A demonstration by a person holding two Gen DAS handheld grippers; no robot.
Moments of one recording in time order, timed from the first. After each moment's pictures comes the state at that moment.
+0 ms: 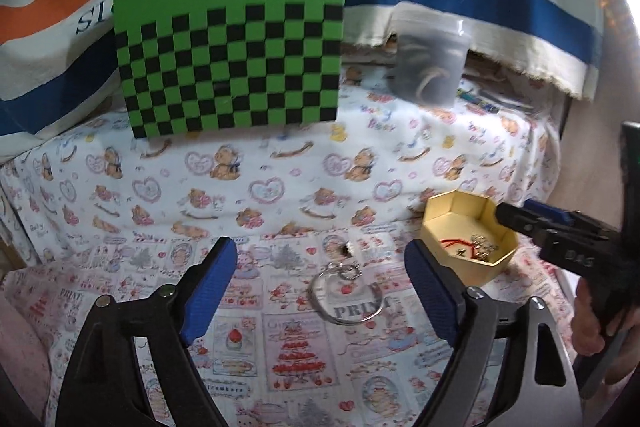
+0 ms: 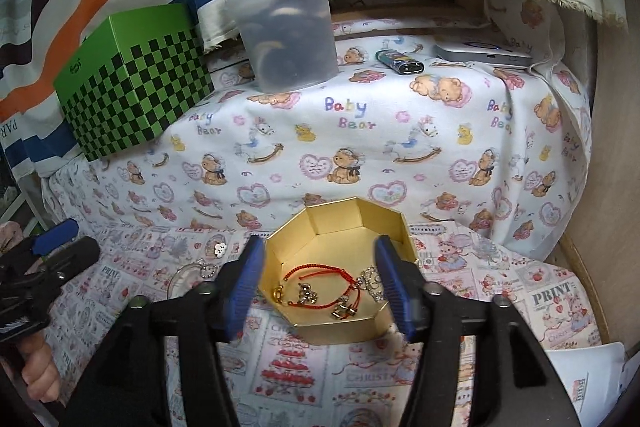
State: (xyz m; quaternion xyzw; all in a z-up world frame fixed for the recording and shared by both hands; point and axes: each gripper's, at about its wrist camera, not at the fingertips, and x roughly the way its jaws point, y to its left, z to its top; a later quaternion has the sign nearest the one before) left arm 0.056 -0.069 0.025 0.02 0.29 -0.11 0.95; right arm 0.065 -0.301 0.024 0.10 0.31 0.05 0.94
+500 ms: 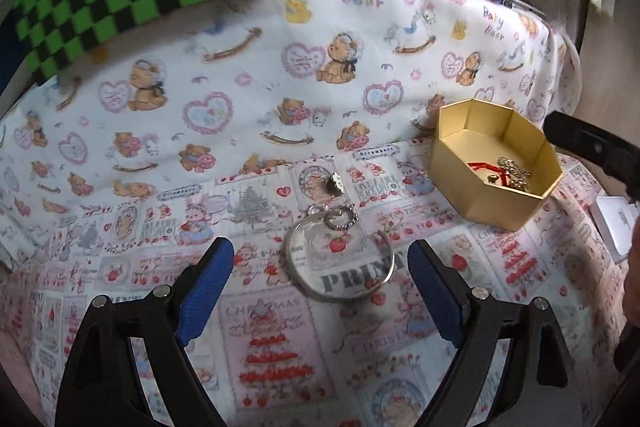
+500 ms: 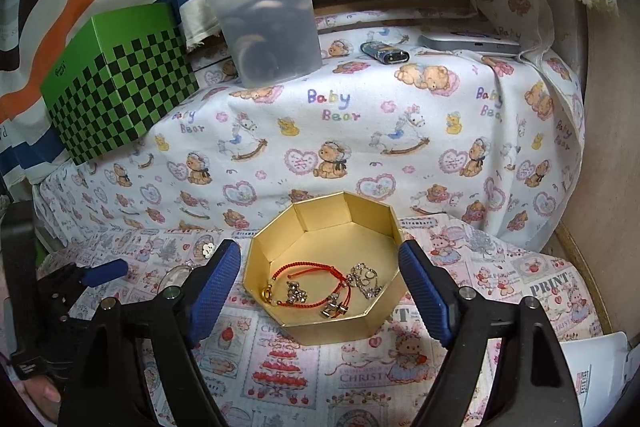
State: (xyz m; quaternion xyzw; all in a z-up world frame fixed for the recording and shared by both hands) left arm 0.102 -0.107 -0.039 0.08 0.39 -0.13 0.91; right arm 0.071 -0.303 0.017 0.10 0.32 0.03 0.94
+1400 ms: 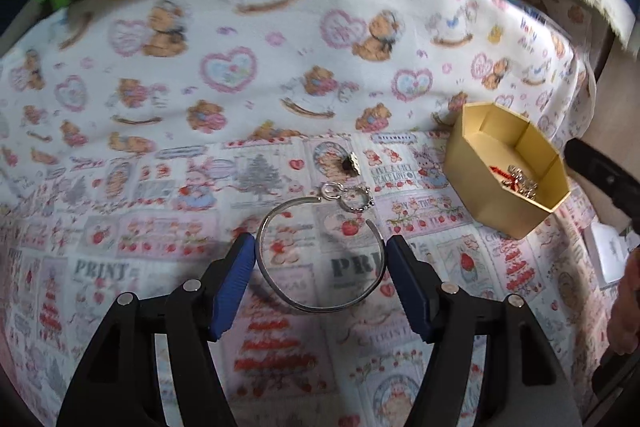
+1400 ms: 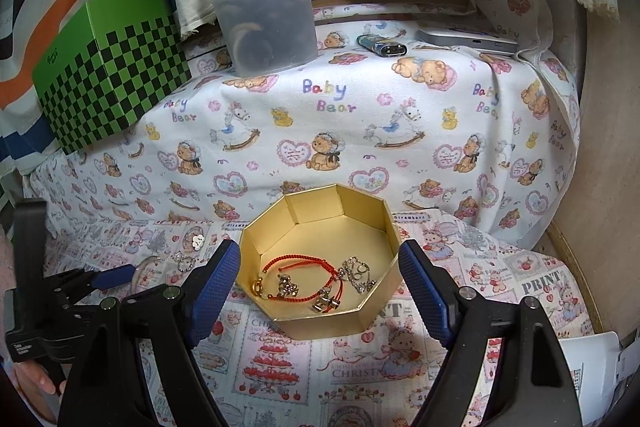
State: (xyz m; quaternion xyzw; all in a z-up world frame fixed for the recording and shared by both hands) left arm 0.104 -0.075 -0.043 0.01 0.43 -0.12 0.89; right arm 0.073 -0.303 0.017 0.09 0.34 0.03 0.94
